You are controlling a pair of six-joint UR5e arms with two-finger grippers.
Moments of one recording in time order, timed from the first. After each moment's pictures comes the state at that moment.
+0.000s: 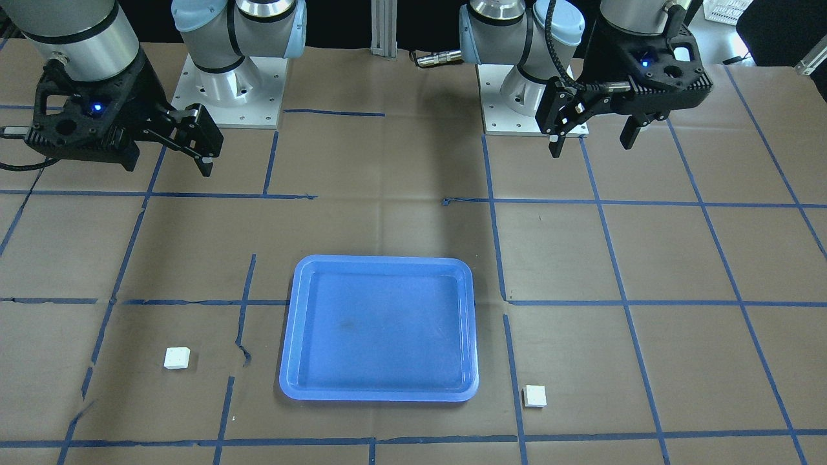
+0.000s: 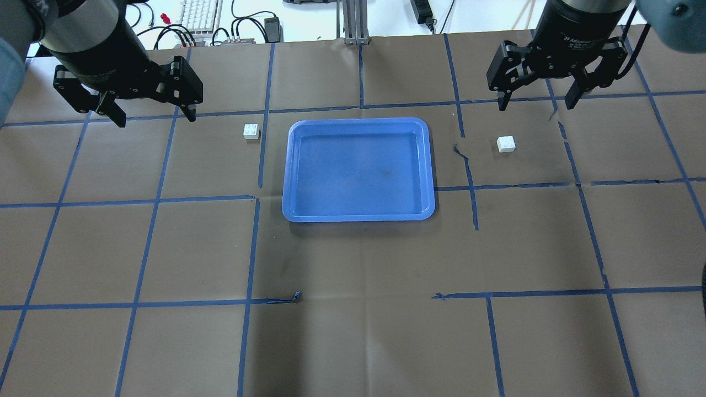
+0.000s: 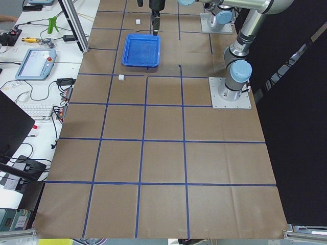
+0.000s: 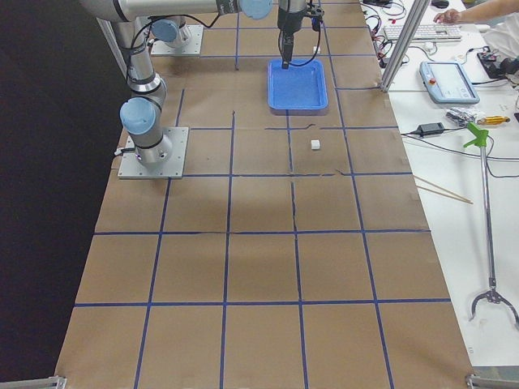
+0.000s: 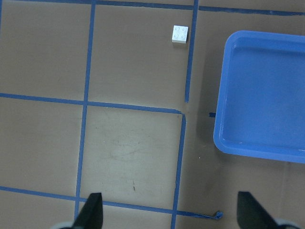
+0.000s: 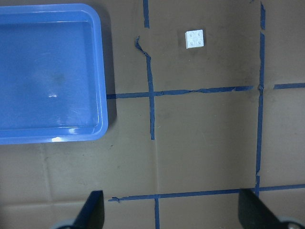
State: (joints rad) left arm -1.58 -1.52 -1.53 -1.56 1.67 -0.10; right arm 1.56 -1.51 1.45 -1.49 -1.59 0.04
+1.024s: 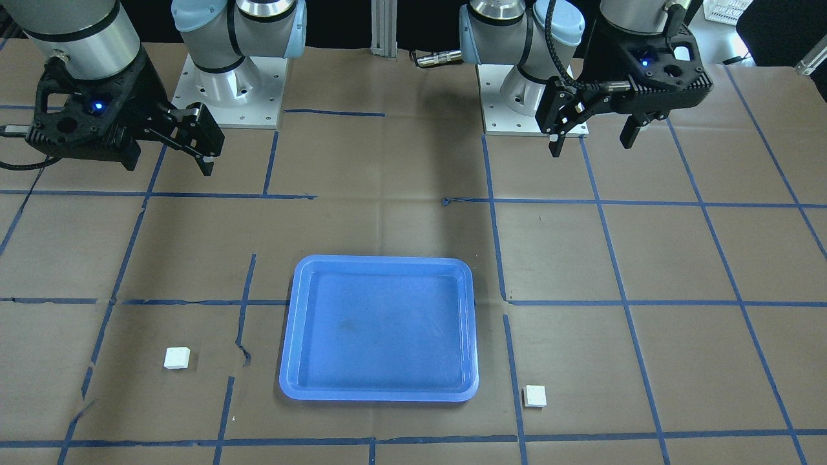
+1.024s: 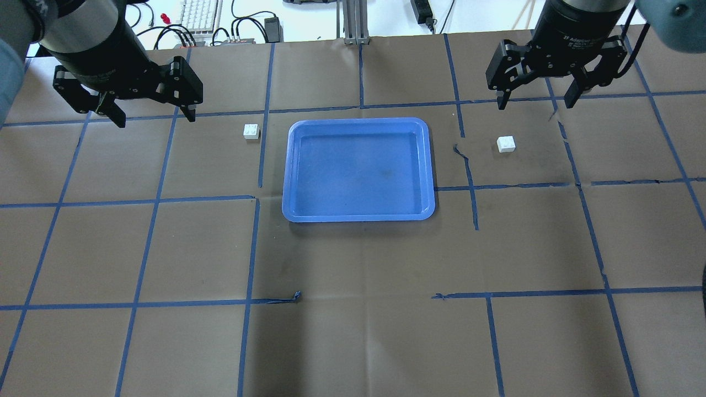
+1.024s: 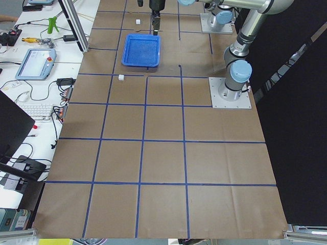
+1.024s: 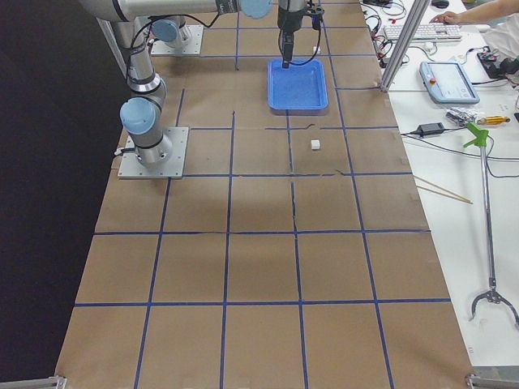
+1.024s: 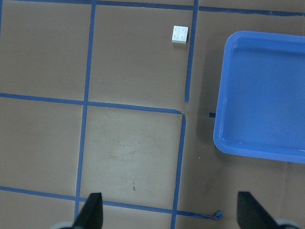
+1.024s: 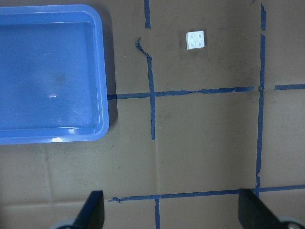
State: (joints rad) left arm -1.58 -1.51 -1.53 -1.56 1.67 -0.10; right arm 1.56 -1.51 1.45 -1.49 -1.59 0.04
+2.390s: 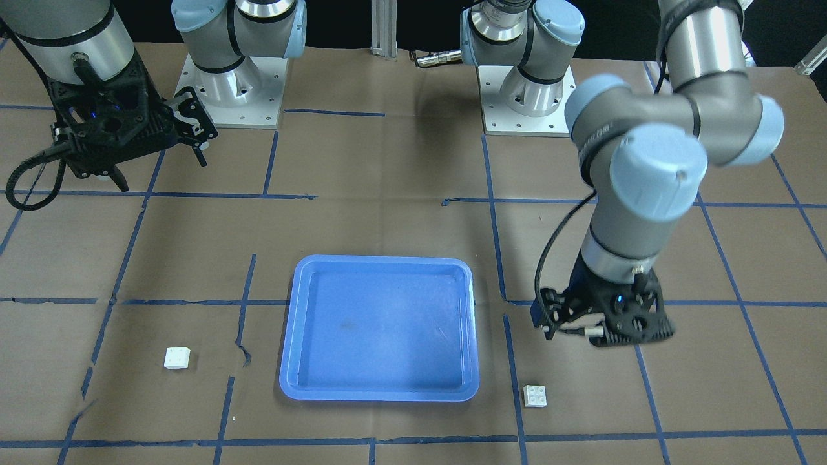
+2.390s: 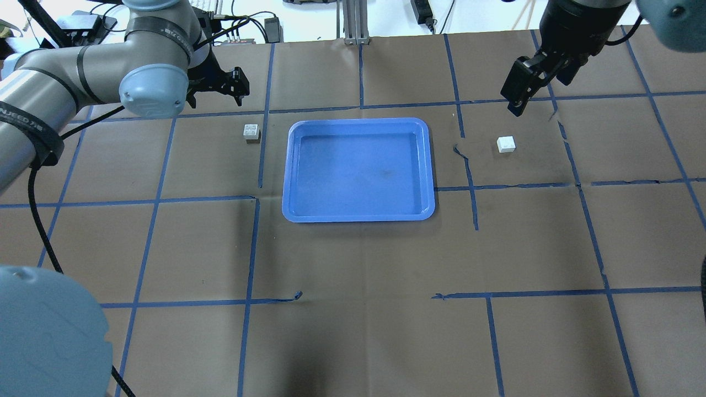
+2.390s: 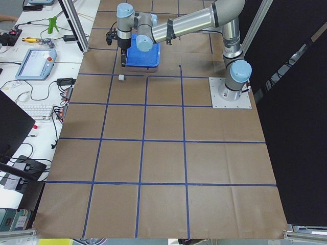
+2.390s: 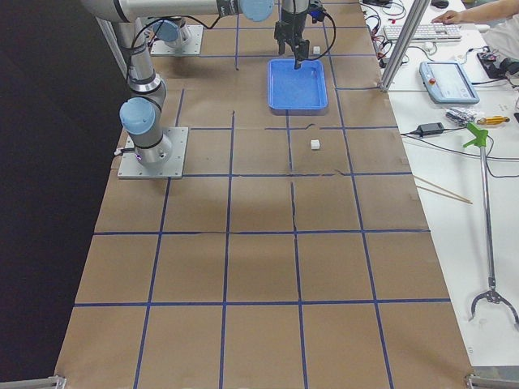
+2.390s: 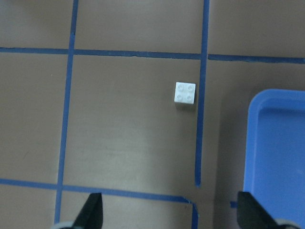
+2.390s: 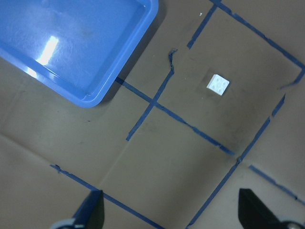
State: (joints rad) left arm -1.54 -2.05 -1.48 -1.01 1.67 -0.02; right arm 1.54 -1.49 1.45 -1.55 -1.61 -0.73
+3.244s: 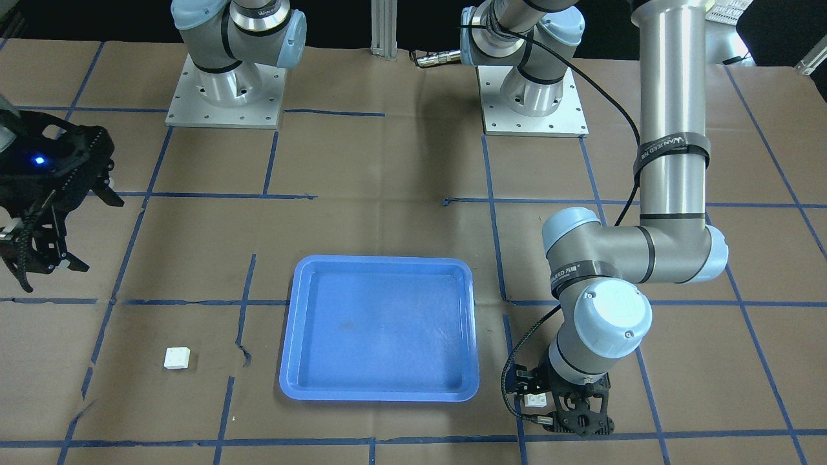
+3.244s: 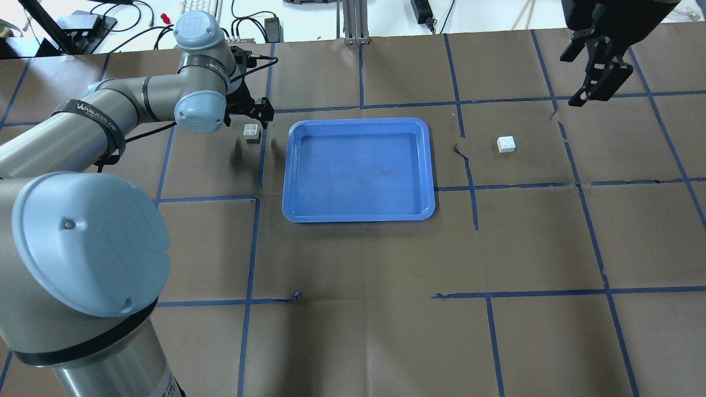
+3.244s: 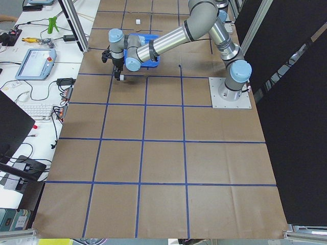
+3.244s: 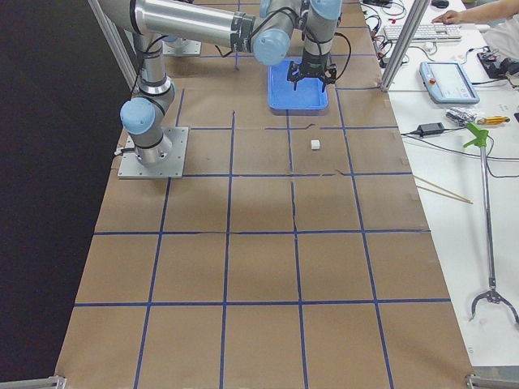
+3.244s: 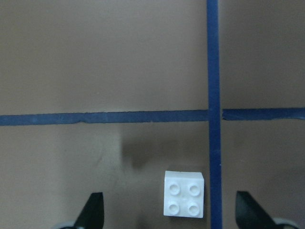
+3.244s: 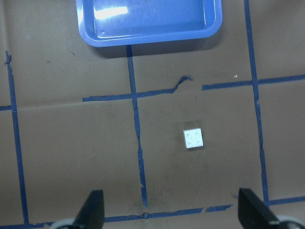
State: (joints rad) left arm -1.54 -2.26 -1.45 -0.91 1.60 0.16; right arm 1.30 -1.36 1.44 -1.62 -1.36 -1.82
